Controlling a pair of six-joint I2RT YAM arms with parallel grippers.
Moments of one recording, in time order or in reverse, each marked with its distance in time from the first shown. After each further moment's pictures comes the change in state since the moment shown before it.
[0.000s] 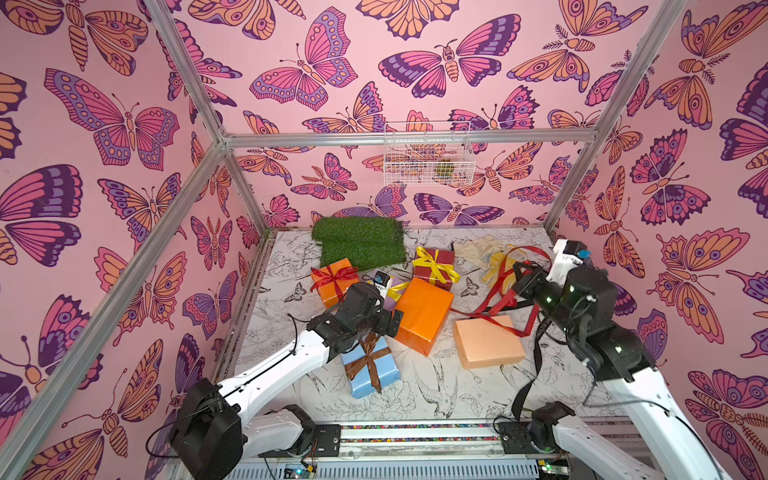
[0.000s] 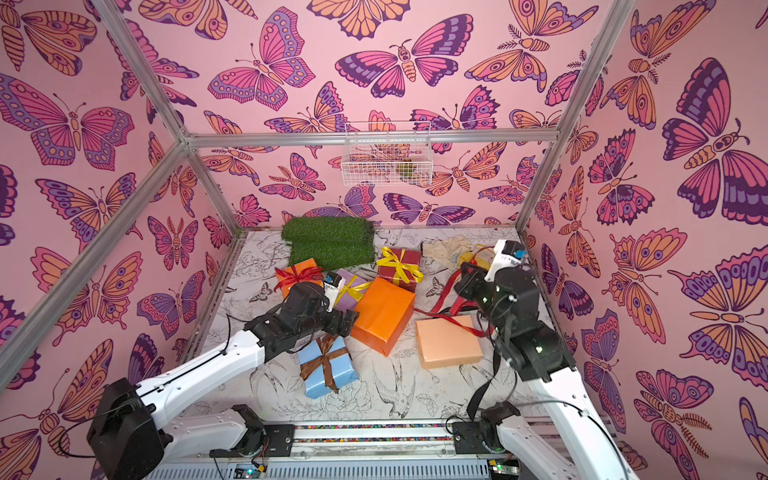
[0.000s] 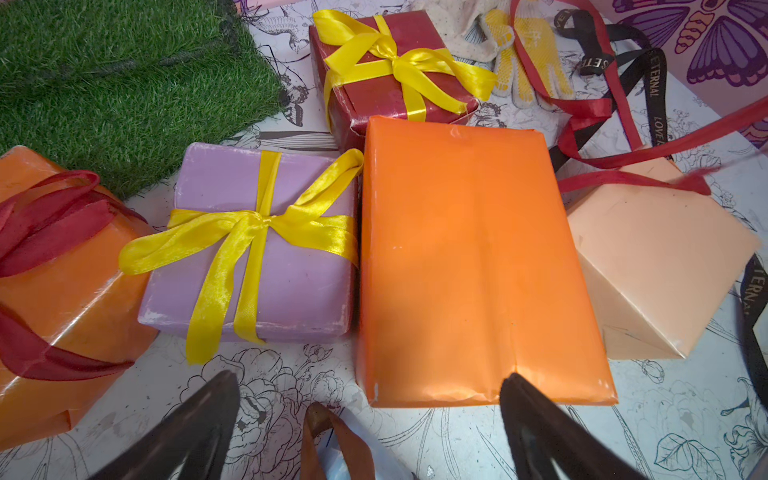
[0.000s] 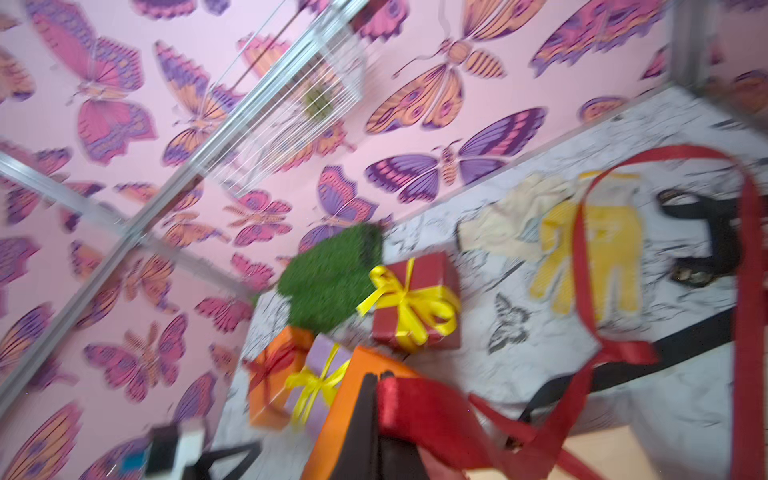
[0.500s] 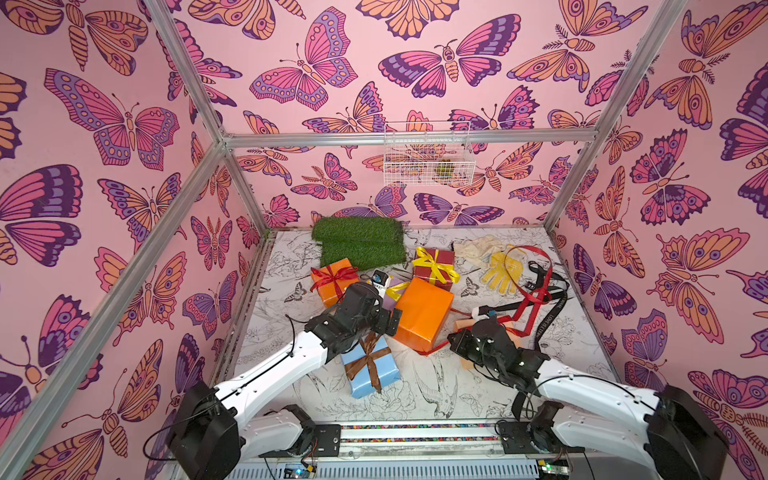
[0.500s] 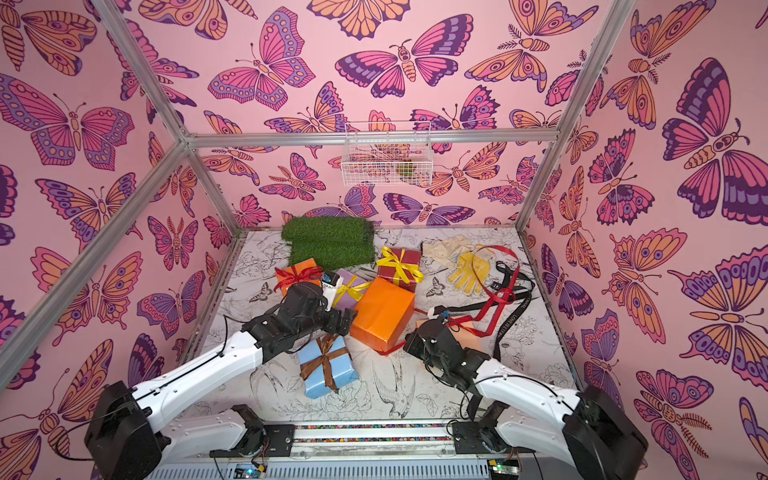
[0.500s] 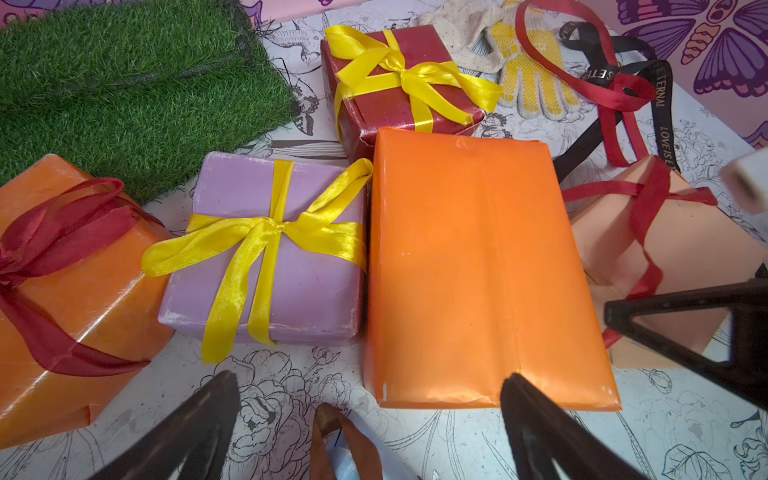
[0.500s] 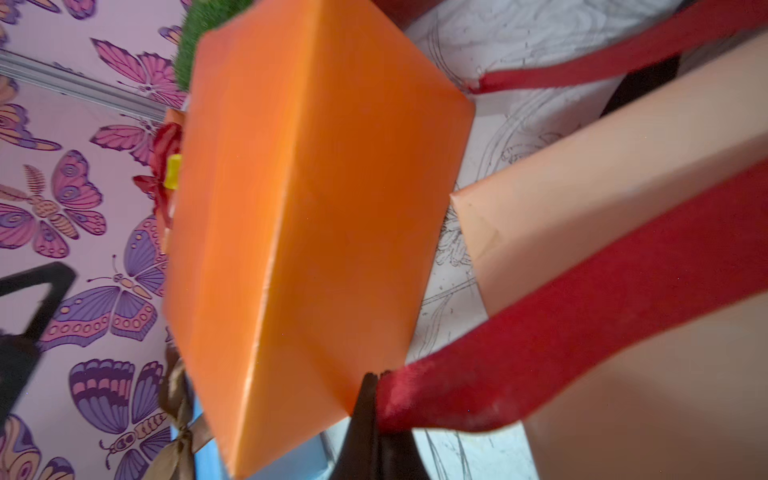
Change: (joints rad) left arm 0.000 -0.016 0.000 -0.002 -0.030 0.000; right arm 0.573 0.118 -0.616 0.413 0.090 0.416
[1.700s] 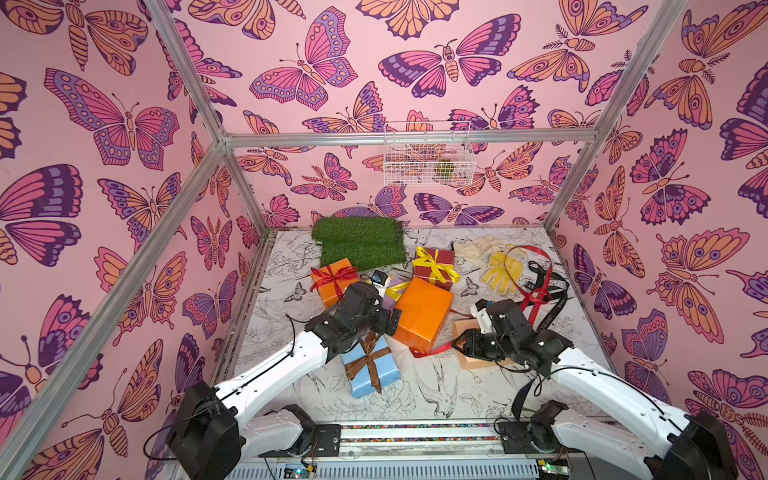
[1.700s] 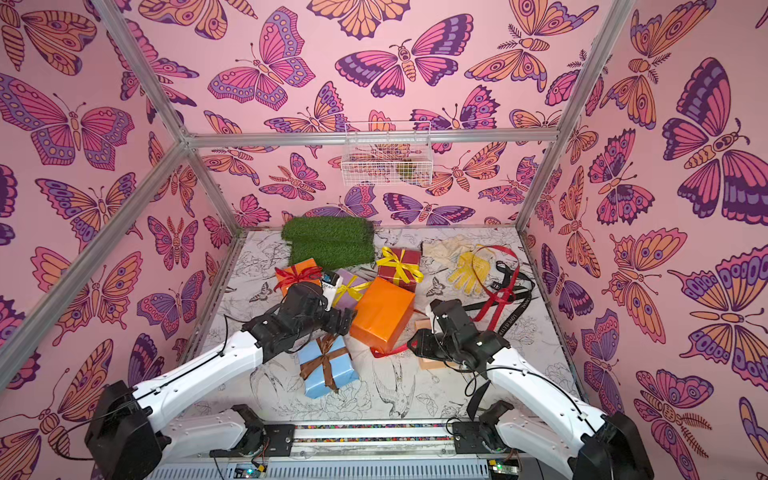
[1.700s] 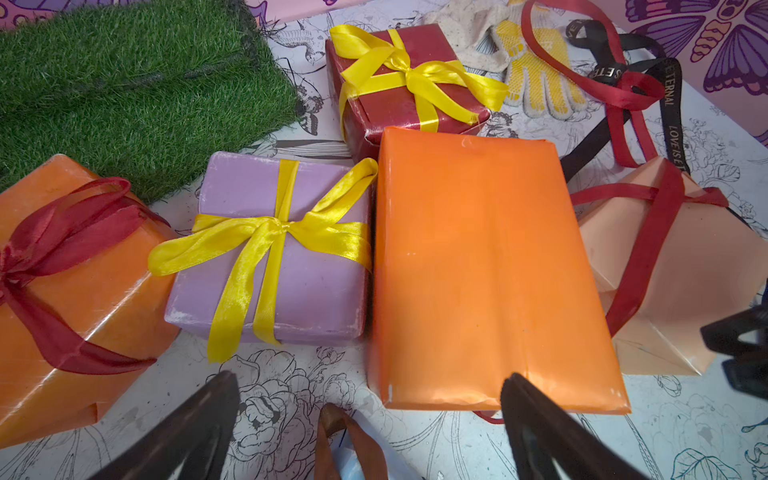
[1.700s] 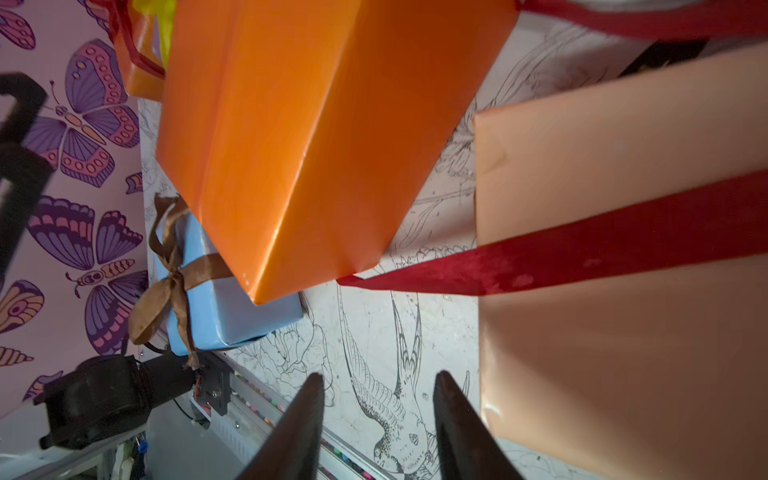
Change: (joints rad) left arm 0.000 0.001 0.000 0.000 -0.009 0.004; right arm -0.156 0.002 0.164 -0.422 -0.391 -0.319
